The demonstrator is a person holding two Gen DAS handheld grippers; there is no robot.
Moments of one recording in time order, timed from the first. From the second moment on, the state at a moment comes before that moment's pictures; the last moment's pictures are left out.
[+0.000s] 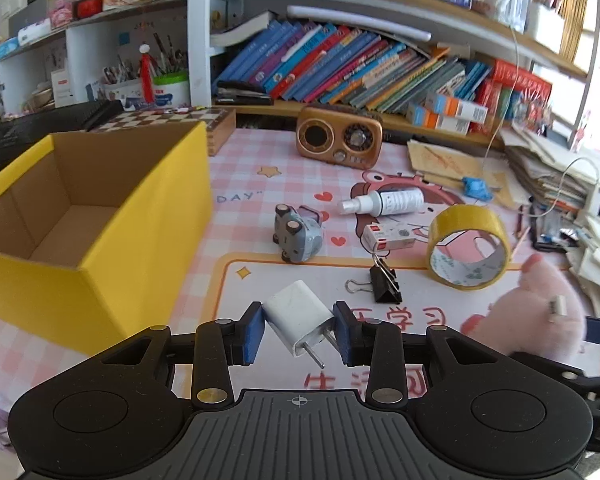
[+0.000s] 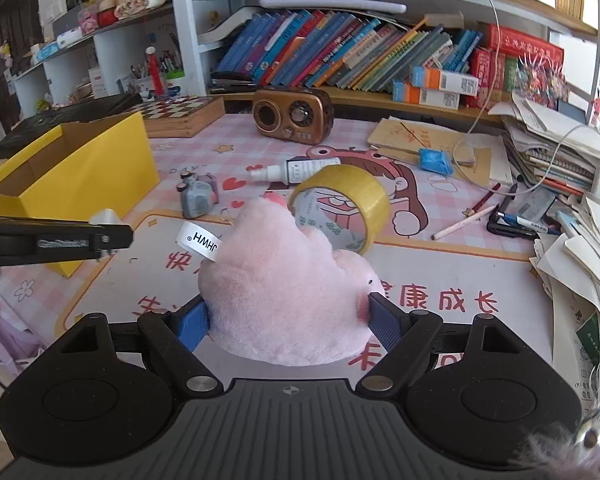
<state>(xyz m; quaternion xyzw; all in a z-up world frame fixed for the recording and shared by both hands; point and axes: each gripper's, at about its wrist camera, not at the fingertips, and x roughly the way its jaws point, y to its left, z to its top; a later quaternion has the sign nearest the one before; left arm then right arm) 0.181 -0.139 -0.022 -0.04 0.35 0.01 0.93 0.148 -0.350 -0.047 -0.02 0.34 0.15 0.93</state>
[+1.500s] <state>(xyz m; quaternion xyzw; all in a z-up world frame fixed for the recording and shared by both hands) -0.022 0.072 0.015 -0.06 0.31 0.01 0.95 -0.008 -0.111 -0.014 -0.02 0.31 0.20 0.93</state>
